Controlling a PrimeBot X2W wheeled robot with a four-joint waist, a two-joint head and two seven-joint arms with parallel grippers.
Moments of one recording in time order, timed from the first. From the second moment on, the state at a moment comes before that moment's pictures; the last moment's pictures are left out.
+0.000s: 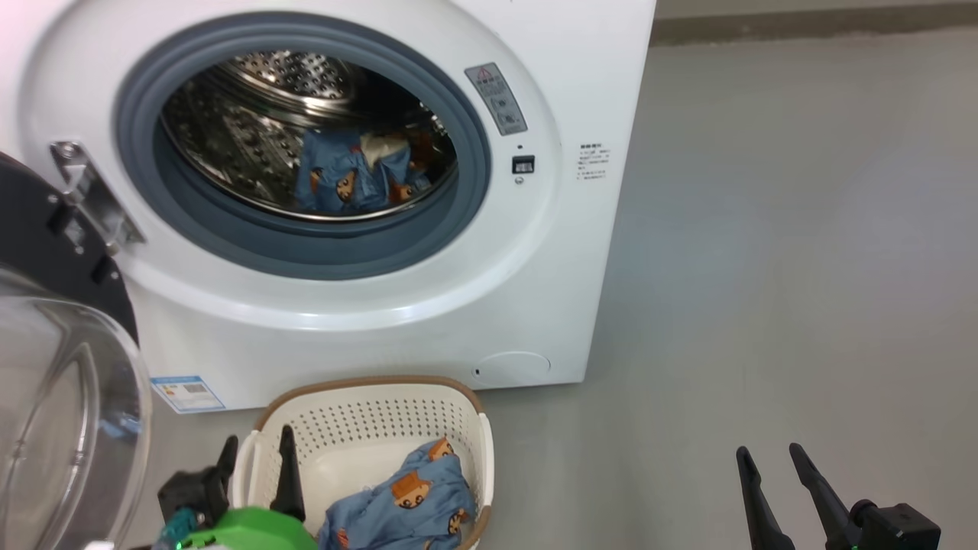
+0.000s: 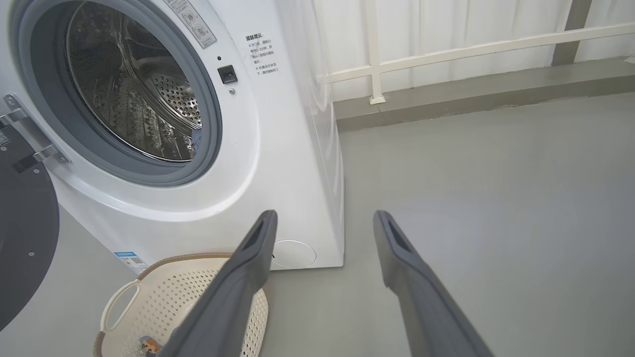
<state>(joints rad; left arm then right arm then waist) -0.21 0.03 -0.13 0.60 -0.31 0.02 -0.25 0.10 -0.04 -0.04 0.16 0.24 0.13 -0.25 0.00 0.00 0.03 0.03</state>
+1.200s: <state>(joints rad) 0.02 0.04 -0.13 0.37 -0.34 0.06 -0.25 0.15 -0.04 -0.05 0.16 0.23 0.13 -0.25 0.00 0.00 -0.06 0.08</state>
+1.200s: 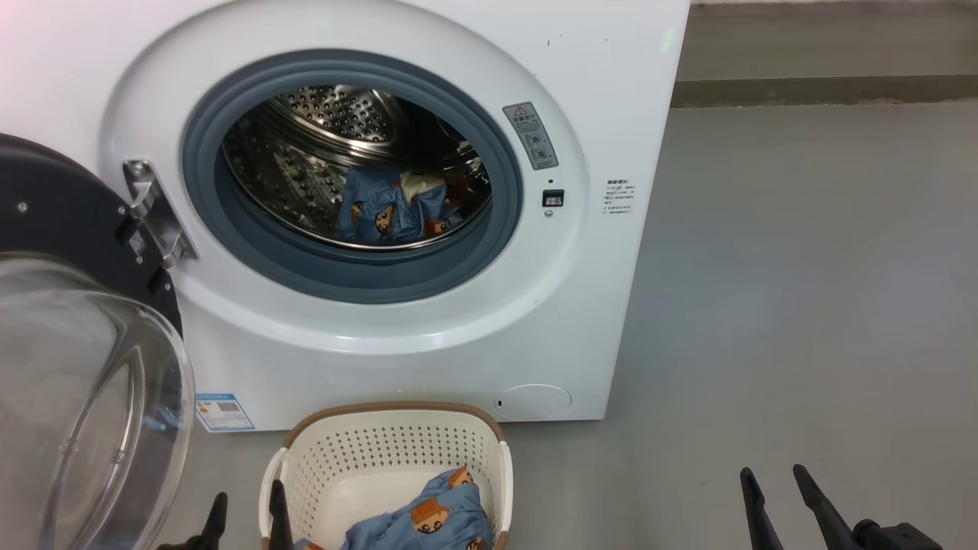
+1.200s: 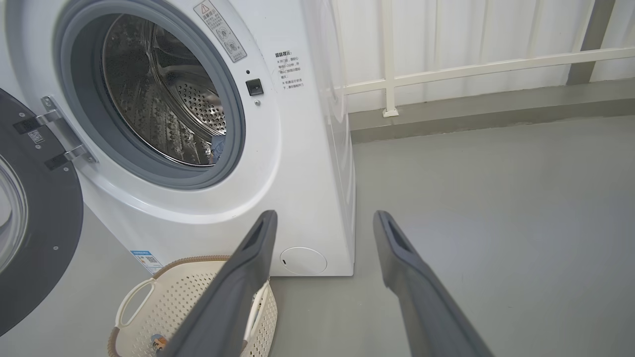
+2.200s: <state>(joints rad) -0.04 0.09 -0.17 0.36 -0.37 0.03 -0.14 0.05 -0.04 -0.01 0.14 0.24 0.13 -0.25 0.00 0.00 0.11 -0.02</state>
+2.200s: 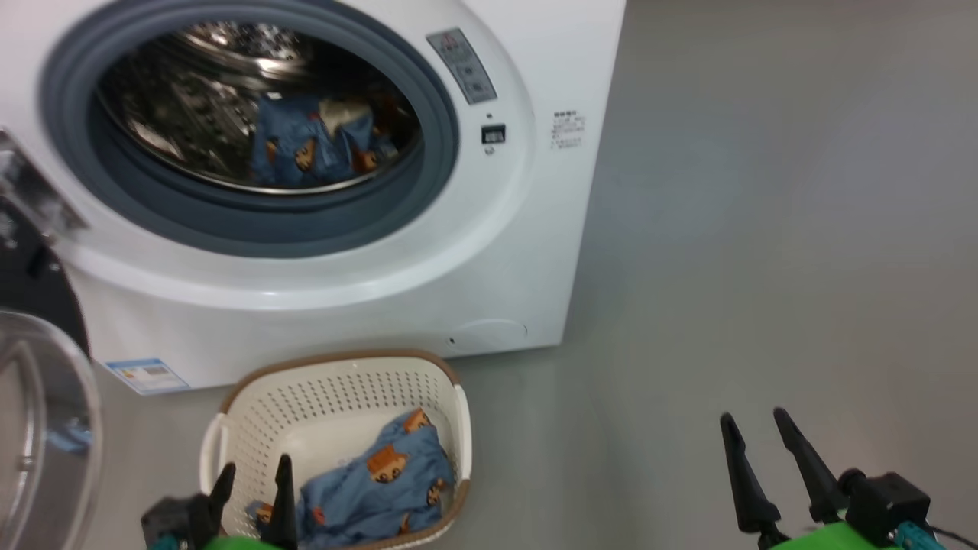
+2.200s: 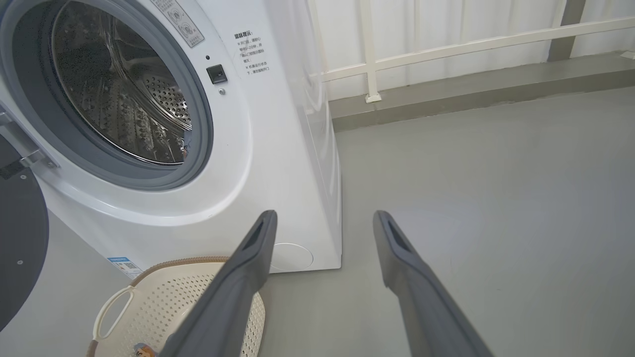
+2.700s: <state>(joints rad) -0.32 0.19 -0.16 0.60 -0.46 -0.09 0.03 -0.15 -0.04 0.03 0.11 0.30 0.13 -0.25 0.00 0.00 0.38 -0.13</state>
